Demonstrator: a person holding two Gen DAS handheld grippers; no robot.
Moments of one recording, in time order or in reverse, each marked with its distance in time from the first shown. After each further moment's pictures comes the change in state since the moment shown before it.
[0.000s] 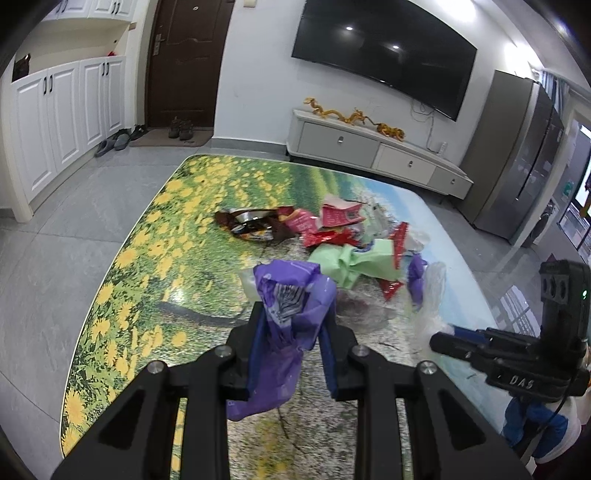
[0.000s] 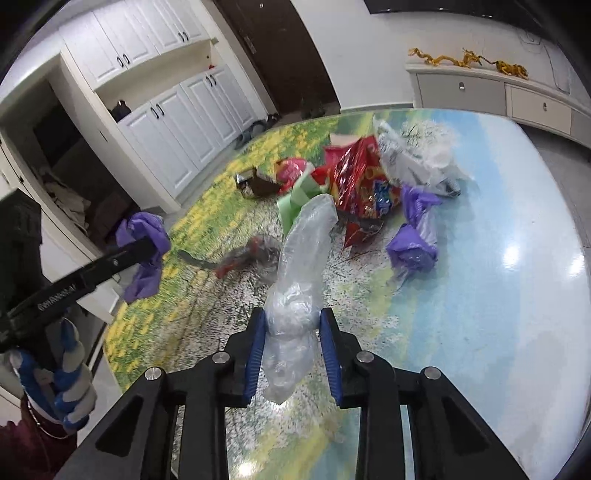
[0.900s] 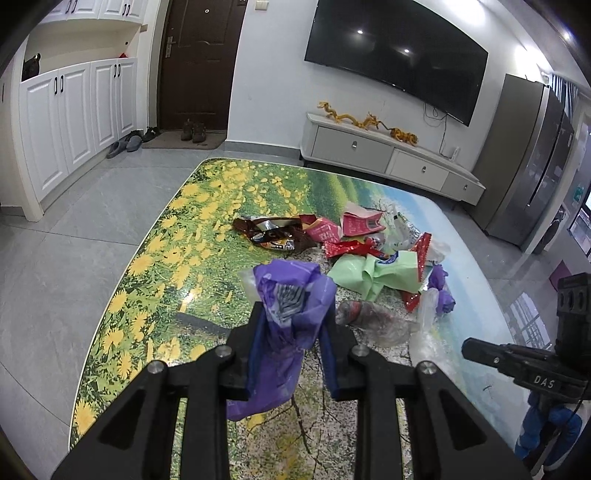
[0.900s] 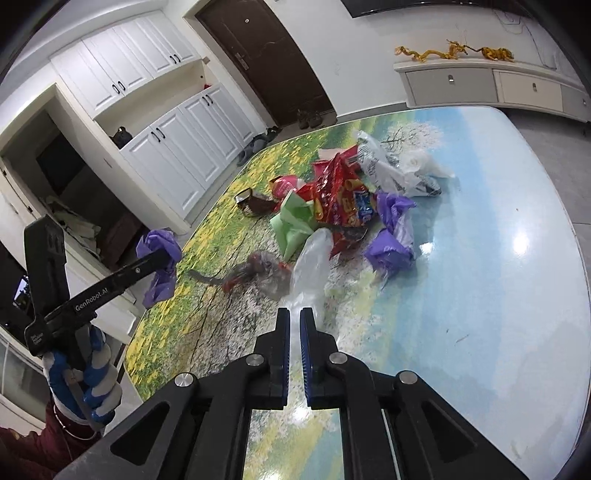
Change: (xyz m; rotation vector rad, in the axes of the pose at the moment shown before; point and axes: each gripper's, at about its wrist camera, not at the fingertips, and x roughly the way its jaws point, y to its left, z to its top) left arm 0.008 0.020 0.005 -0.030 -0.013 0.050; right arm 0.002 -0.010 -0.002 0.081 -0.025 0.032
